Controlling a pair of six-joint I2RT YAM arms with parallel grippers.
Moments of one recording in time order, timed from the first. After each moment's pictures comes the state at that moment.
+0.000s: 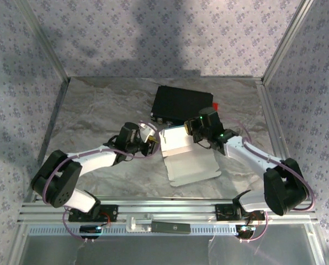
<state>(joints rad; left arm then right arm) -0.63 1.46 0.63 0.19 0.29 -0.09 0.51 1.36 0.82 -0.06 -0.12 1.70</state>
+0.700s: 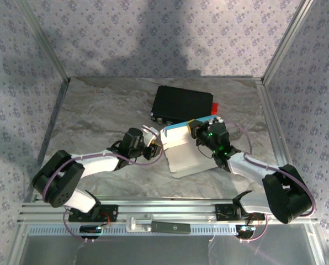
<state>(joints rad) -0.70 1.47 0.58 0.28 0.14 -0.09 0.50 1.28 0.49 0.57 -0.11 1.60</state>
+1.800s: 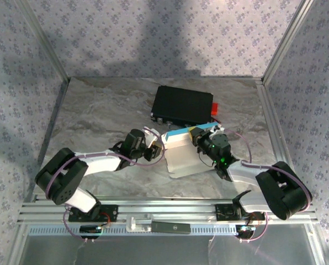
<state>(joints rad) -0.71 1.51 0.58 0.28 0.11 -0.08 0.52 1.32 0.31 0.85 -0.08 1.56</state>
